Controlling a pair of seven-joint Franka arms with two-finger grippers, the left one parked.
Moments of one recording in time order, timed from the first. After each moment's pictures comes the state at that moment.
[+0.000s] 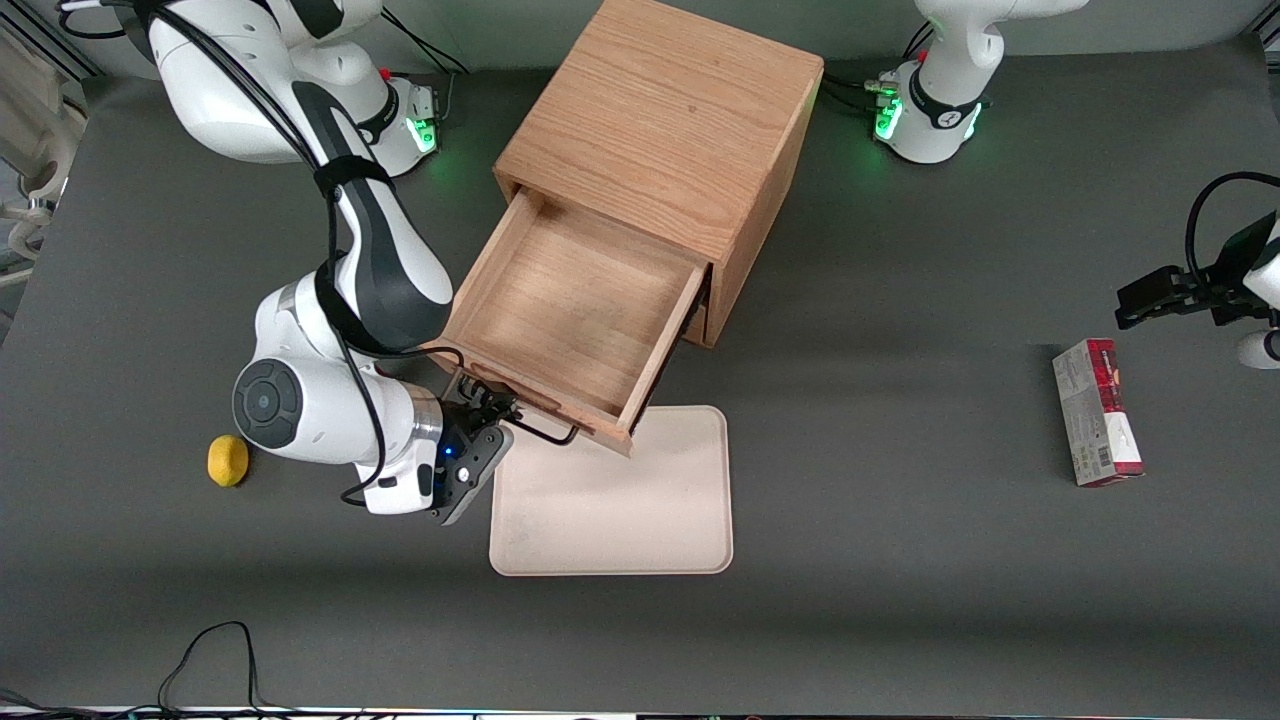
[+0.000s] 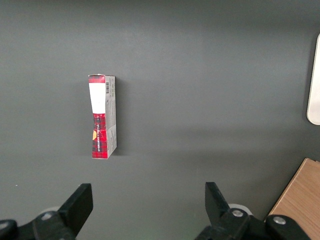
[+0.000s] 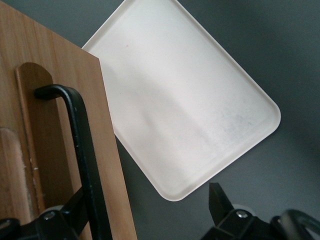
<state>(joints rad) 0.37 0.66 -0.03 -1.24 0.32 1.86 -0.59</state>
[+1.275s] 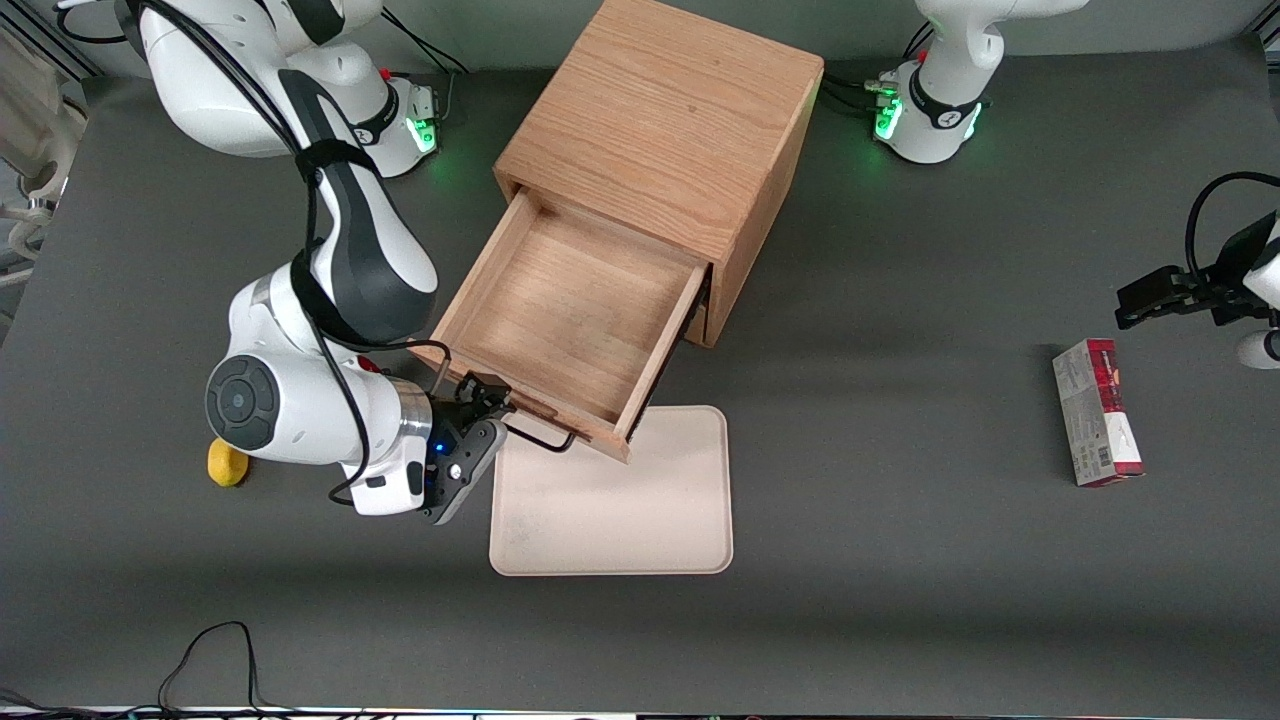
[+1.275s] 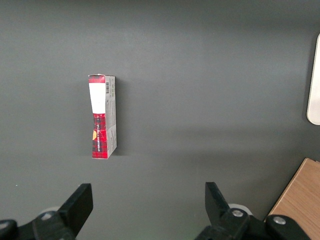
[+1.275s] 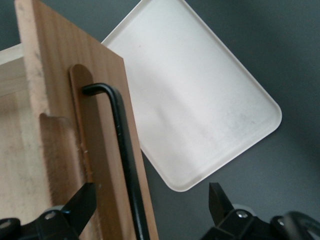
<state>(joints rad) 0.37 0.67 -0.03 -1.11 0.32 1.71 -0.59</state>
